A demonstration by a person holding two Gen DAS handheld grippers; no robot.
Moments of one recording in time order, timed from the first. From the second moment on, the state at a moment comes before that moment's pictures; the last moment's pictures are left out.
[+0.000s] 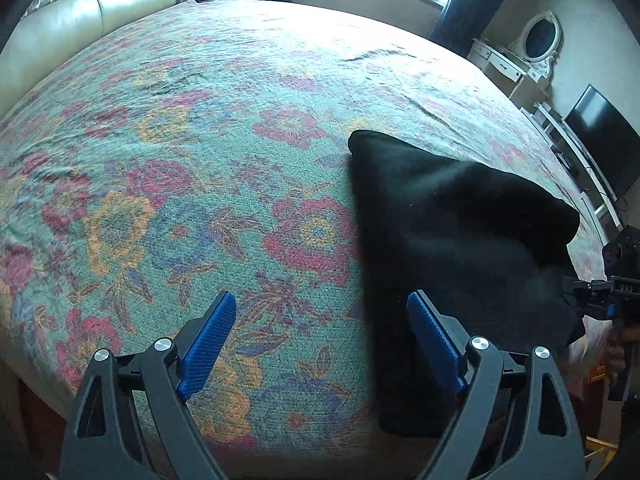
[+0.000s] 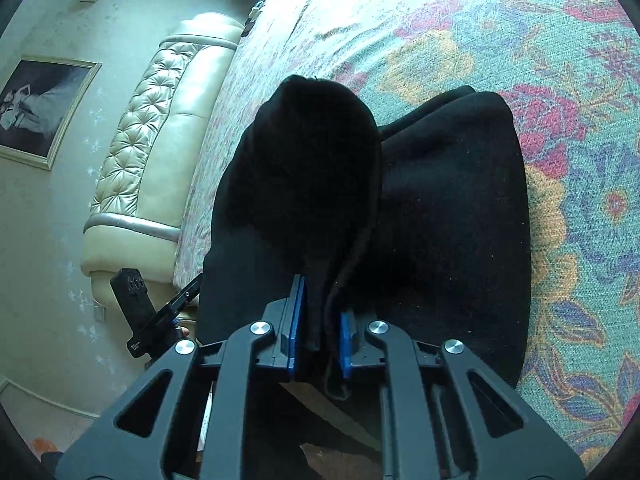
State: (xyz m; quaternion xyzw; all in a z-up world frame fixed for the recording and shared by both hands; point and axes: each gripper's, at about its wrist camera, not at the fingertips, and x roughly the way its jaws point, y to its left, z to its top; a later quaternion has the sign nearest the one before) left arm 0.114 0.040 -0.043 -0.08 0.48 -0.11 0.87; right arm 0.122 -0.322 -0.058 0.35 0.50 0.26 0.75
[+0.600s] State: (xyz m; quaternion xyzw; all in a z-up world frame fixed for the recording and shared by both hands) left arm 0.099 0.013 -0.048 -0.15 0.50 -0.20 0.83; right arm 0.104 -0.360 -0.041 0.35 0.47 0.24 0.77
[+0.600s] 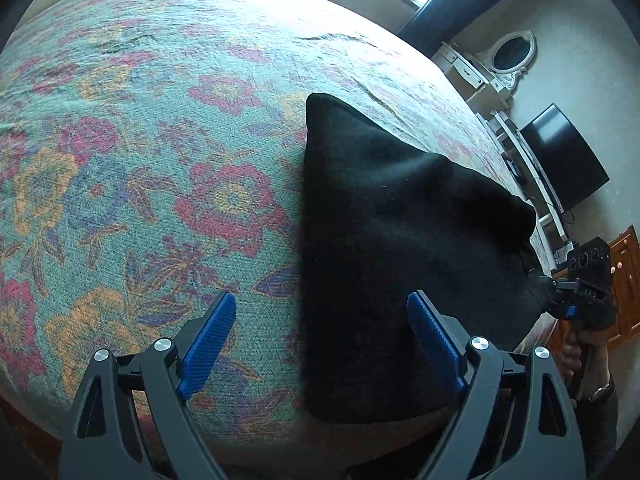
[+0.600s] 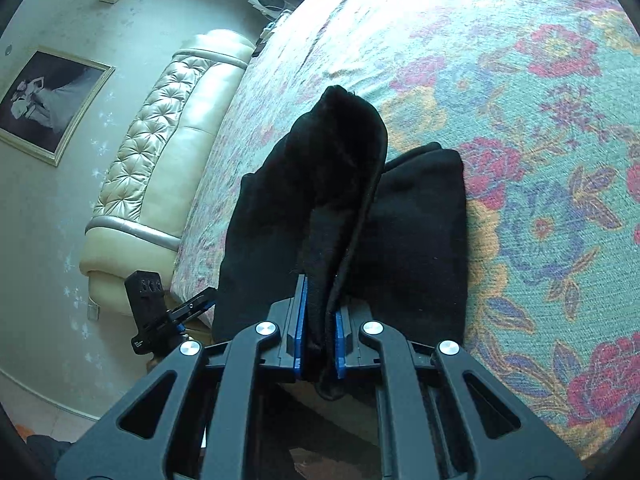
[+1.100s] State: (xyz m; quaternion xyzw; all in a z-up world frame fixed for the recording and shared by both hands) left arm 0.100 0.000 -0.049 -0.12 0.50 -0.19 0.84; right arm 0.096 -0.390 -0.074 0.37 0.47 0.22 0.77
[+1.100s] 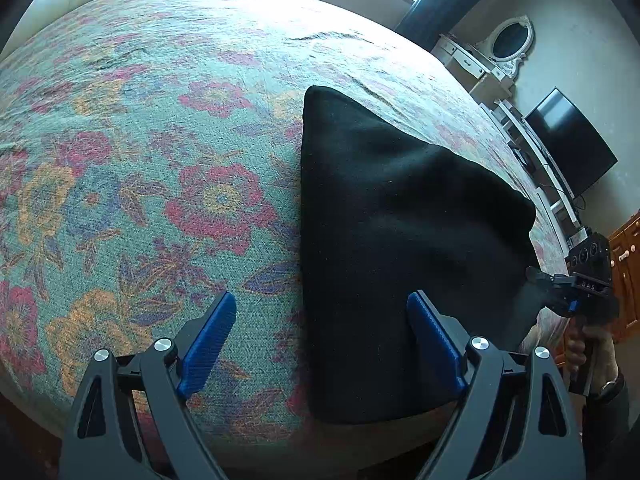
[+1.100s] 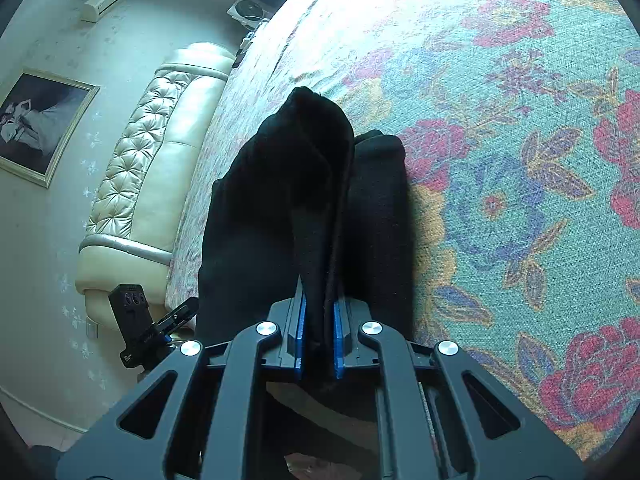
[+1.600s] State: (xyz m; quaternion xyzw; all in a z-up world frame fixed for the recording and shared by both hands) left arm 0.094 0.018 -0.056 -0.13 0.50 -0.21 0.83; right arm 0.047 -0.443 -0.092 0.47 0.43 0.21 0.74
